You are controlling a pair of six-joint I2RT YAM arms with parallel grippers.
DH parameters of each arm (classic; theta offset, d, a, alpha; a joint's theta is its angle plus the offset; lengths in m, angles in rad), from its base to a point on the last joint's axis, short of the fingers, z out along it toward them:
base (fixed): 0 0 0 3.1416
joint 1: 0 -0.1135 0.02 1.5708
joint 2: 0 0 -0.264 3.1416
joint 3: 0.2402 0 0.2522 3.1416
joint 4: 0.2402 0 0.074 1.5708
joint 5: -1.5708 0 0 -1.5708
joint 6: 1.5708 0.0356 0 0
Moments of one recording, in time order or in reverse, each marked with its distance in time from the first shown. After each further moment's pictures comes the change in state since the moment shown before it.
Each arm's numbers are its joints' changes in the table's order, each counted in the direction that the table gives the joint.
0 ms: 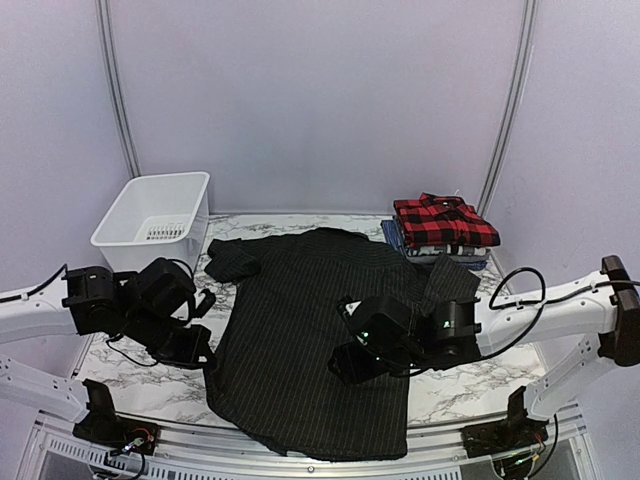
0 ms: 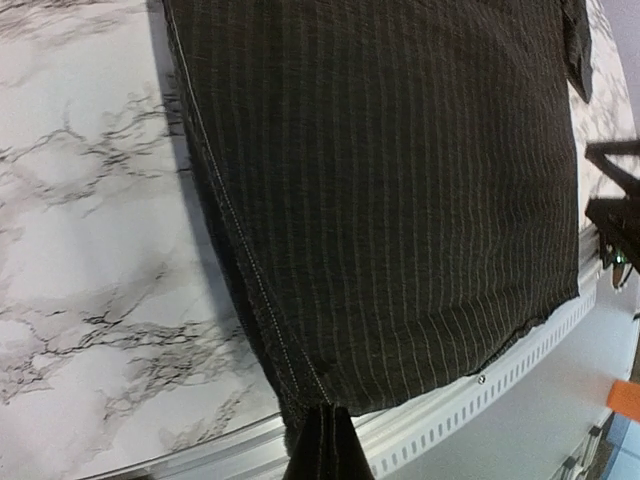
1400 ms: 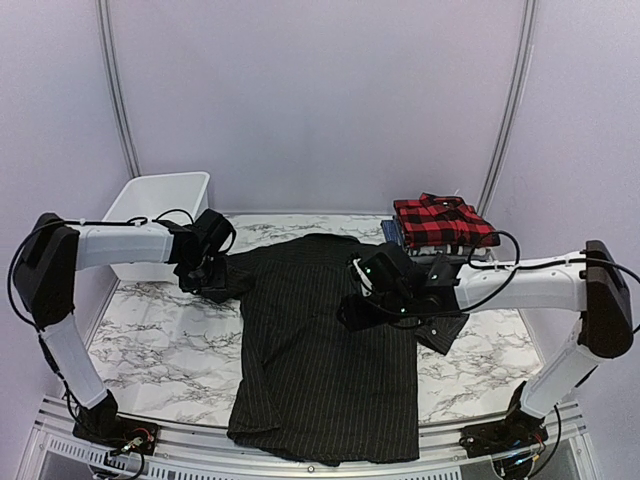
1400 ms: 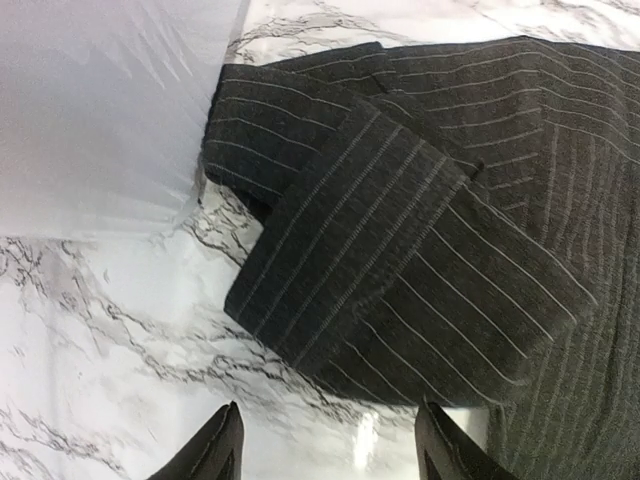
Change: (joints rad) left arm -0.421 0.711 0.361 -0.272 0.433 0.185; right arm 0.314 0.122 0.100 -0.080 0.068 -0.240
